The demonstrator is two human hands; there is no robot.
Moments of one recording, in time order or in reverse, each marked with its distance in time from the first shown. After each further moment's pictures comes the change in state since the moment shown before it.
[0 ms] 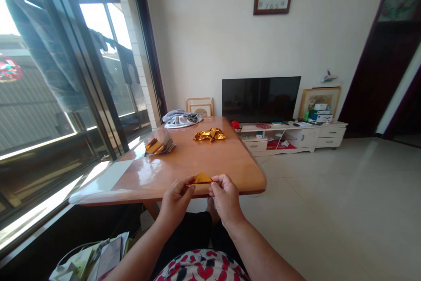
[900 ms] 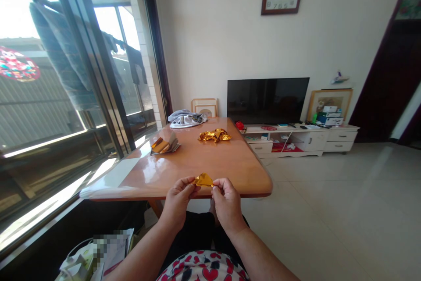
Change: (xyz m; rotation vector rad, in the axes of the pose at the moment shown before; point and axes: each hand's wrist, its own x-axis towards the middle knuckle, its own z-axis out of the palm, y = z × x) left_hand 0.000 0.012 0.009 -0.688 0.155 -0.484; right_hand -0.005 0.015 0.000 -0.148 -0.066 -0.121
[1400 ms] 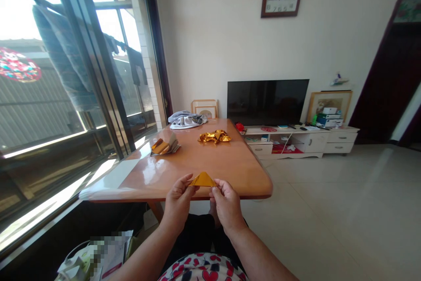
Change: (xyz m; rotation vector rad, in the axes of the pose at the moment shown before) left_hand 0.000 -0.005 -0.002 0.128 -0.022 0.155; right_hand 0.000 0.003 0.003 0.154 -0.026 0.171
